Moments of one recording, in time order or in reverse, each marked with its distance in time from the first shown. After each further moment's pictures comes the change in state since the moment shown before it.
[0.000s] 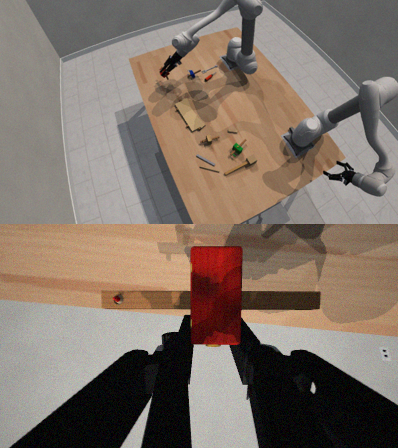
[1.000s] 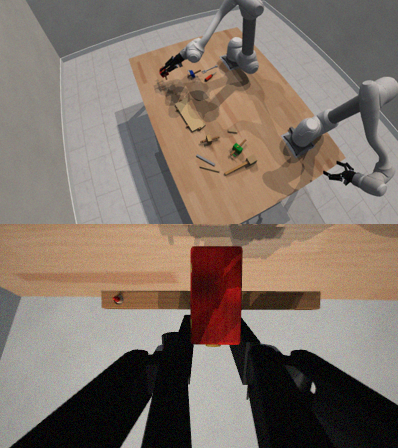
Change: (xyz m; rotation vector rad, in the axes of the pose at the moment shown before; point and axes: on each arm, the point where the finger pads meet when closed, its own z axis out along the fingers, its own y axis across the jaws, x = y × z) left arm 0.000 0.000 0.000 0.000 0.000 0.000; right arm -0.004 -0.001 -0.004 0.076 -0.132 0.101
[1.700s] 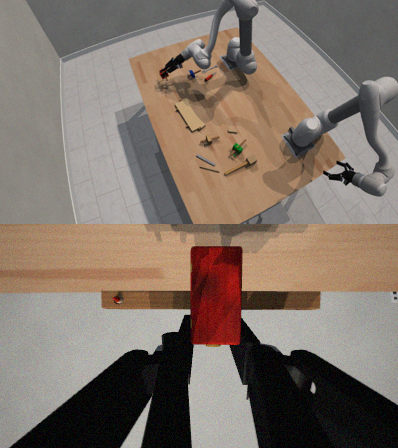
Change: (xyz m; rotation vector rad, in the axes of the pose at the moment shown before) left arm 0.000 0.000 0.000 0.000 0.000 0.000; right arm 0.012 0.001 0.008 -0.091 -0.090 0.006
